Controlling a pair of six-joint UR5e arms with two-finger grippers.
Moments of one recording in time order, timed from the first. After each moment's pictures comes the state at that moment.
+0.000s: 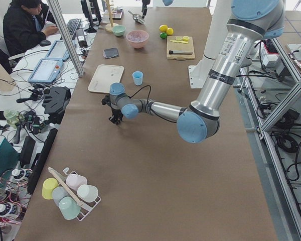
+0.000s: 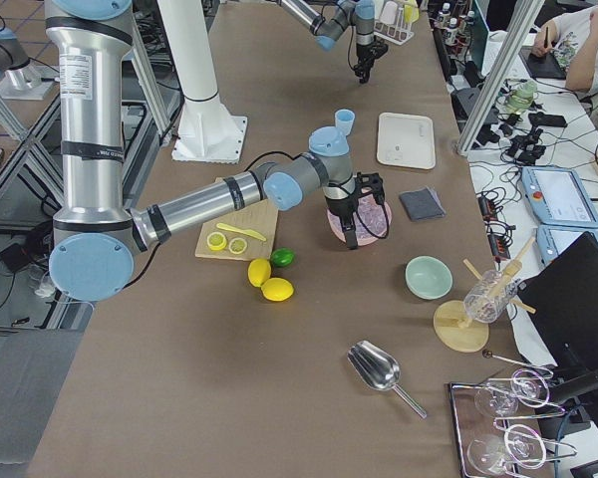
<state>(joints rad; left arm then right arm) -0.94 -1.99 -1.27 -2.14 -2.09 -0.25 1.13 -1.60 1.96 -1.33 2.02 0.56</state>
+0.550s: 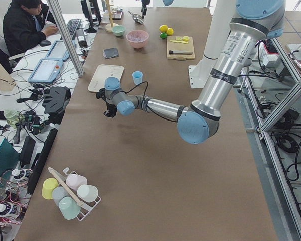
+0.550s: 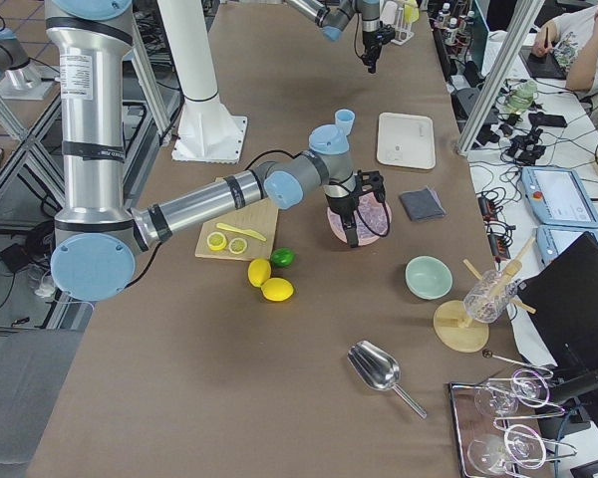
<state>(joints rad) -1.02 -2.01 -1.35 -2.17 -2.17 -0.27 1.13 -1.60 1.97 -1.33 2.02 0.56</state>
